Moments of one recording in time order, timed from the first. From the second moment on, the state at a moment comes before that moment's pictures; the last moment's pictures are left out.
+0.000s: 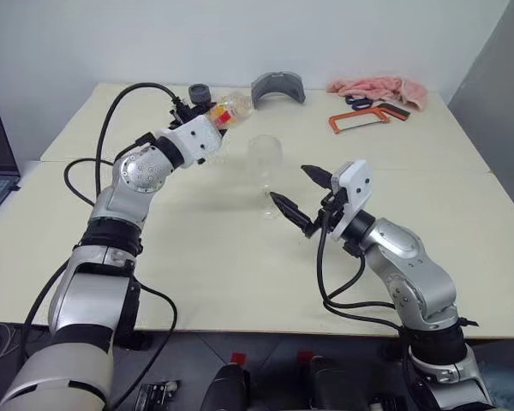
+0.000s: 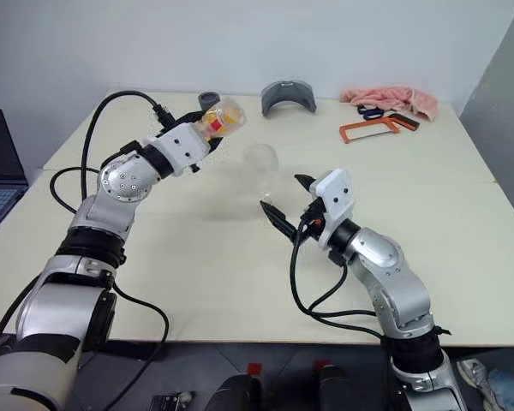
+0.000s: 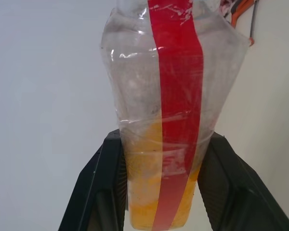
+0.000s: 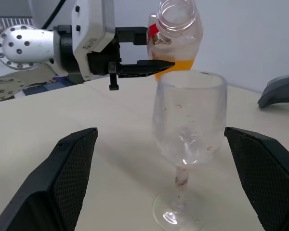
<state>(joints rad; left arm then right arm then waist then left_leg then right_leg) -1.00 0.59 -0.13 0.82 0.32 -0.57 -0.39 -0.42 -0.25 0.13 -0.40 0.31 0.48 0.46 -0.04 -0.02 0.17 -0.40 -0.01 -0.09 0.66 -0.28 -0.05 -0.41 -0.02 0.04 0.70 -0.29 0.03</state>
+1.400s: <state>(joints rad) -1.21 0.70 -0.37 1.03 0.74 -0.79 0.02 -0.49 -0.43 0.02 -0.27 0.42 0.48 0.67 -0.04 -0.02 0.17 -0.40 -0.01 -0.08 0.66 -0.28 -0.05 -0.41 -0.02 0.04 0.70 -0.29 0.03</state>
